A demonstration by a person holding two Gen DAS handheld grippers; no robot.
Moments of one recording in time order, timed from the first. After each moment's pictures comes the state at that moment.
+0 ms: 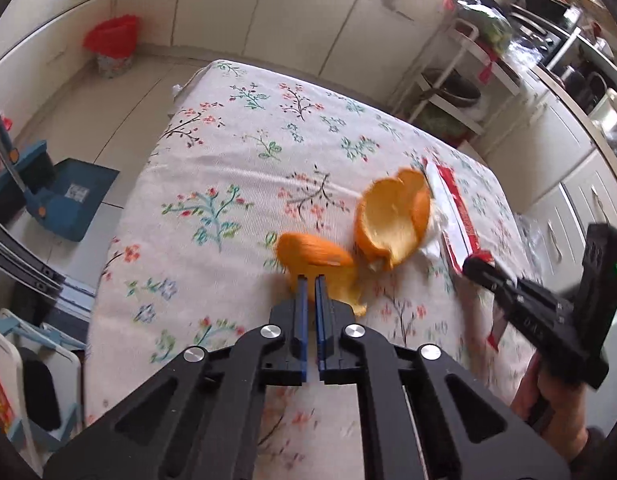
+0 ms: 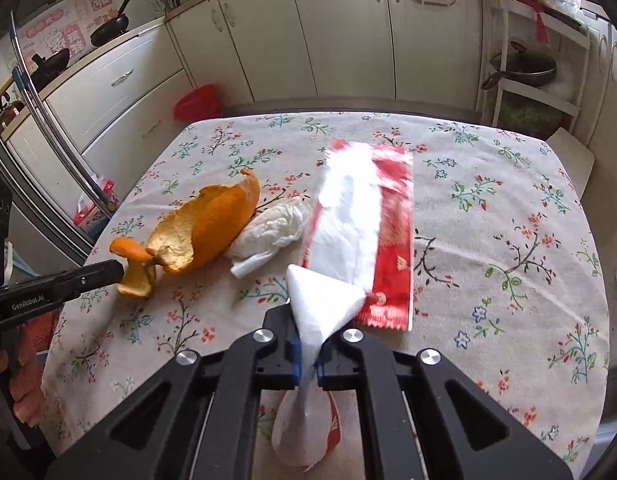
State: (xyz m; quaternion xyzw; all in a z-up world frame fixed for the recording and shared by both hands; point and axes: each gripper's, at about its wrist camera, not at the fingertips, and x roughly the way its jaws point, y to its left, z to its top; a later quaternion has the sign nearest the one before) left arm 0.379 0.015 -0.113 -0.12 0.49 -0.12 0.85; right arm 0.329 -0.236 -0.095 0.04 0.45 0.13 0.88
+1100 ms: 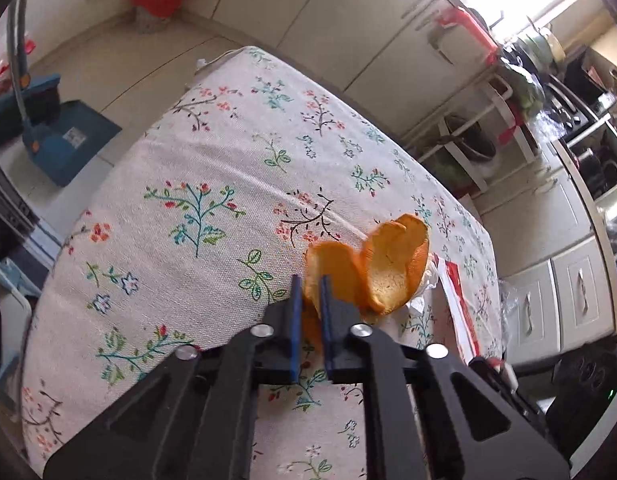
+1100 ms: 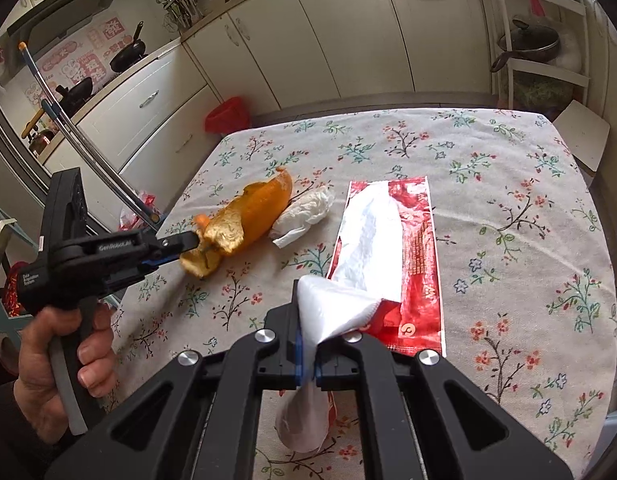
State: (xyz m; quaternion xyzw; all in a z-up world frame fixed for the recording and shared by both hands) left arm 0.399 0.013 -0.121 -0.25 0.49 -0.08 0.83; right arm 0.307 -0.256 -0.080 0.11 0.45 0.18 0.87
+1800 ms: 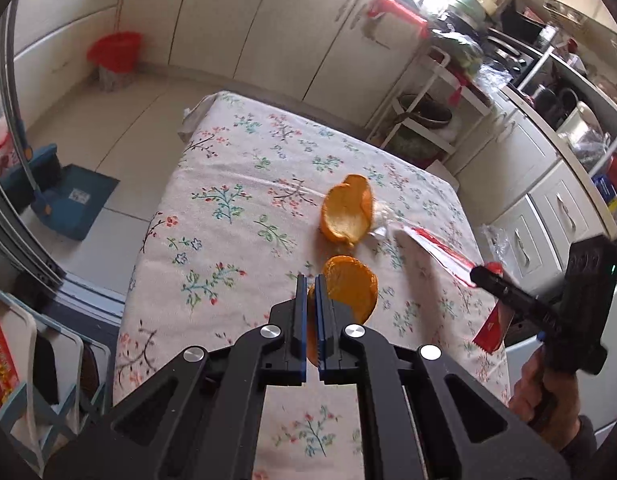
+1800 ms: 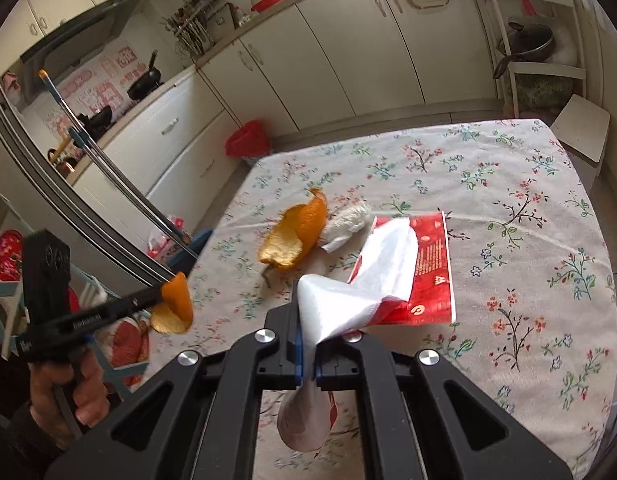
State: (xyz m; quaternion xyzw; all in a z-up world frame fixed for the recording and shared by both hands) left arm 0.297 0.033 -0.055 -0.14 0.45 -0.14 0.87; right arm 0.273 -0.253 -0.047 0.16 0.41 0.20 0.87
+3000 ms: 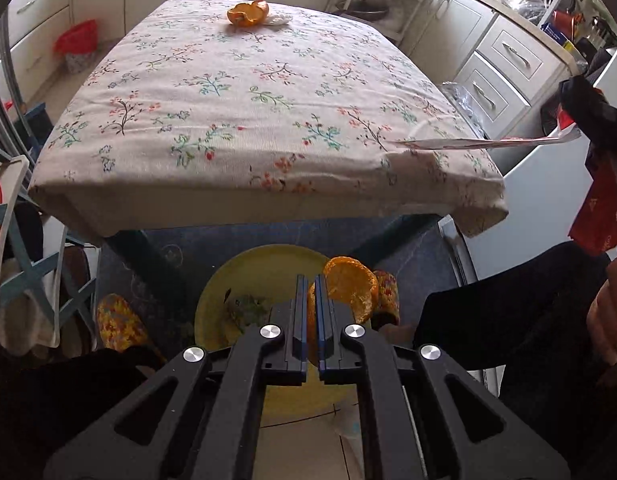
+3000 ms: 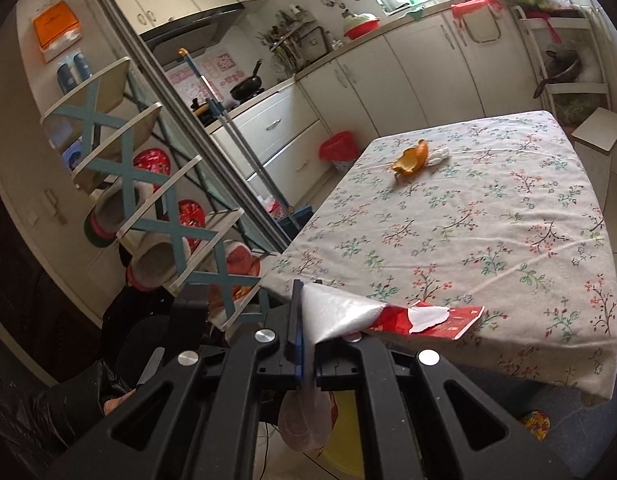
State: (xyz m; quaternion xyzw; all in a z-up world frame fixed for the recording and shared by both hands) left arm 0.039 -0.034 -0.125 -0.04 0.52 -0.20 0.83; right arm 0.019 -0.250 -0.024 0.16 0.33 0.33 0.87
